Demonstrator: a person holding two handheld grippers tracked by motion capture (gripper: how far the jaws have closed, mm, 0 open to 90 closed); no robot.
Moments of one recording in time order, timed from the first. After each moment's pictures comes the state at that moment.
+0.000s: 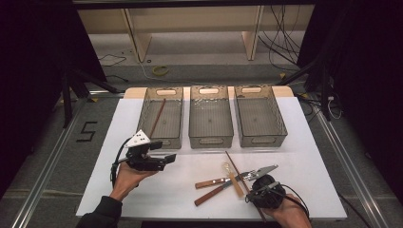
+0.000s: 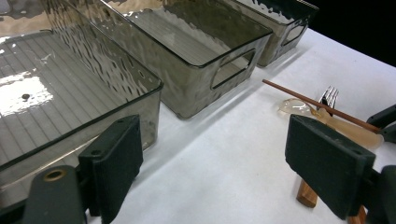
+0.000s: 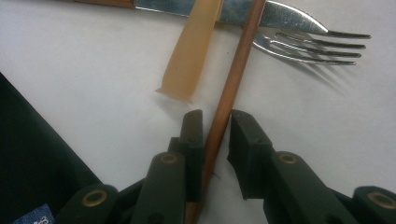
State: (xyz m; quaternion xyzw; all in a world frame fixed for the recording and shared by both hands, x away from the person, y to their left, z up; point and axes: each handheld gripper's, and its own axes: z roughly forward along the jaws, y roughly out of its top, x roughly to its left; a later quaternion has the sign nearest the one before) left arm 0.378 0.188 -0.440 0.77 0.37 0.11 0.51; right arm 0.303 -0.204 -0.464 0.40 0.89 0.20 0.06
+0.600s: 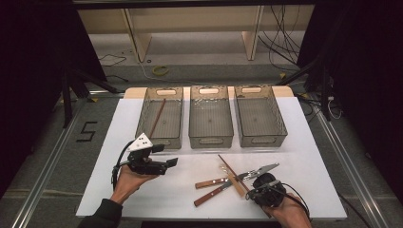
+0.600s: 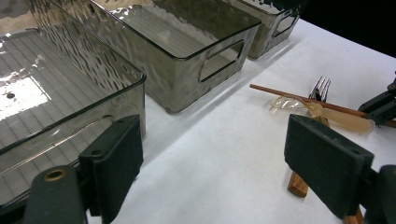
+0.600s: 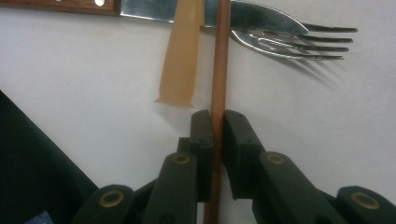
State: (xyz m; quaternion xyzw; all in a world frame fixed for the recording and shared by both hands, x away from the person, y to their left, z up) left arm 0.371 0.183 -0.442 0.78 0.35 0.11 0.50; right arm 0.307 -0.206 -0.464 0.42 0.88 0.20 0.06
